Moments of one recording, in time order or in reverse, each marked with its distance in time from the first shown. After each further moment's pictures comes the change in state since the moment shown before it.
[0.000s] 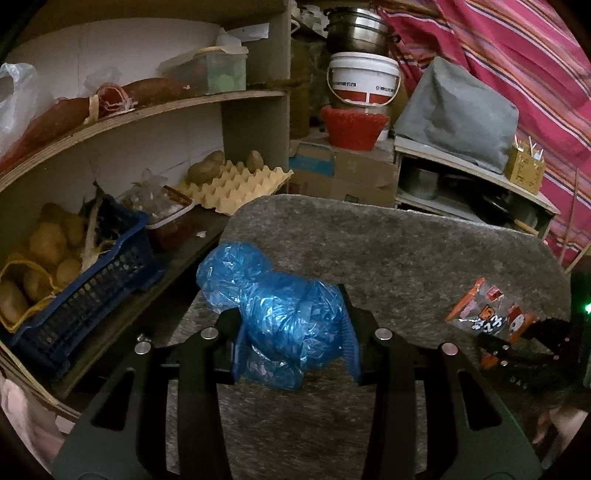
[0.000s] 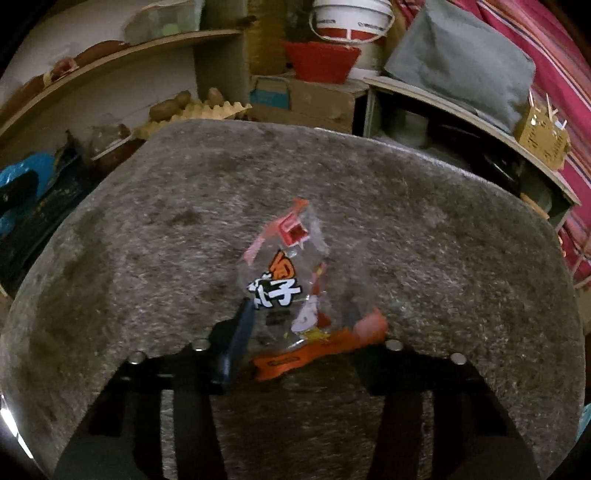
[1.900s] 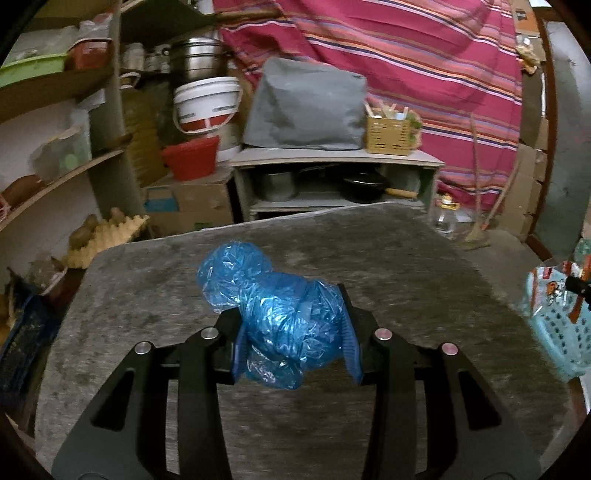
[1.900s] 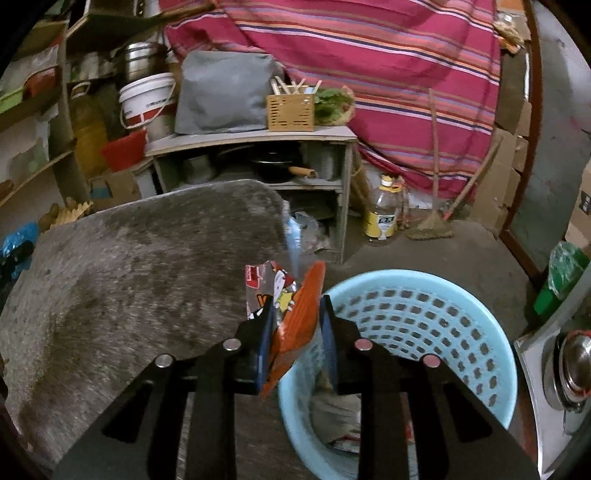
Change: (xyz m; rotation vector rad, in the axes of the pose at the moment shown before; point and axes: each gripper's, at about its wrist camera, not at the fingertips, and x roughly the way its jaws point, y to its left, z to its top) left arm -0.076 -0.263 -0.036 0.285 -0.064 -0.304; right arm -0.226 -0.315 -0.184 0.446 -0.182 -0.351
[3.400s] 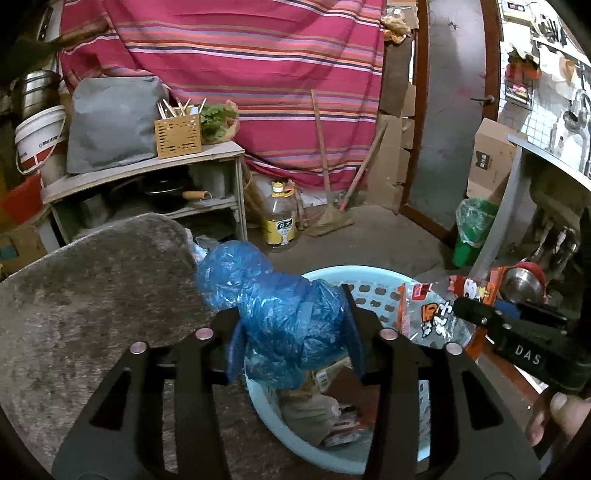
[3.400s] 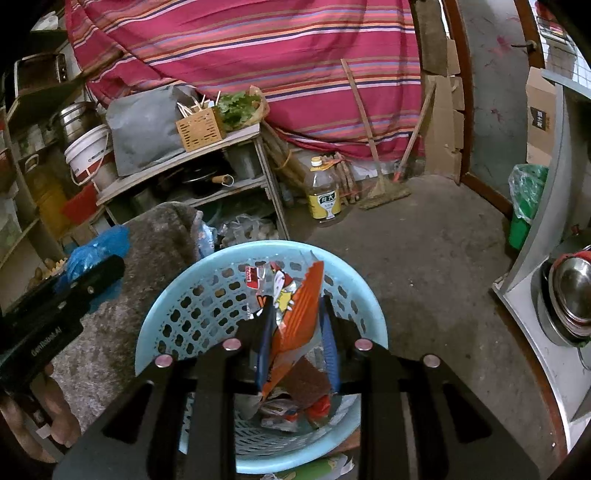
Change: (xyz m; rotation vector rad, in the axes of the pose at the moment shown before) left arm -0.003 -0.314 -0.007 0.184 0.006 -0.450; right arm -0.023 -0.165 -0.041 0.261 0.007 -0.042
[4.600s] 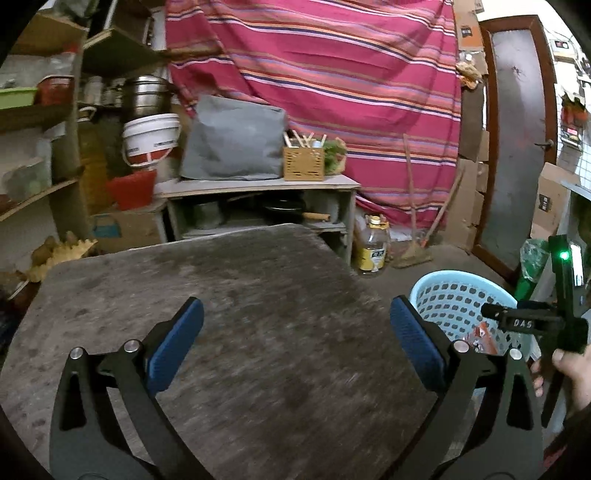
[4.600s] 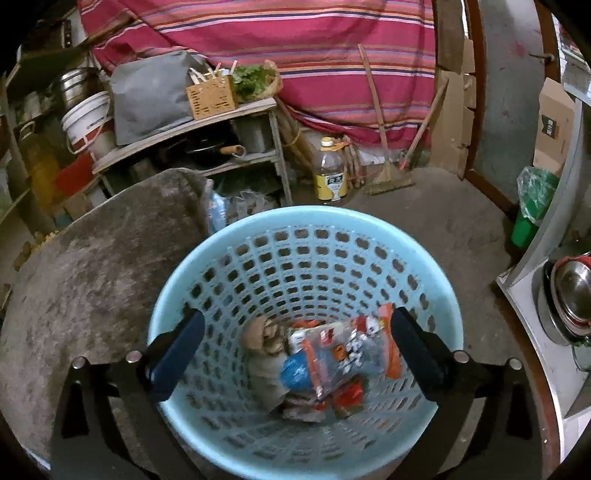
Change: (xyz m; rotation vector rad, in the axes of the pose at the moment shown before) left arm -0.154 0.133 -0.060 -0.119 -0.147 0.301; right arm 0.015 0.071 -0.028 -0.057 0.049 -0.034
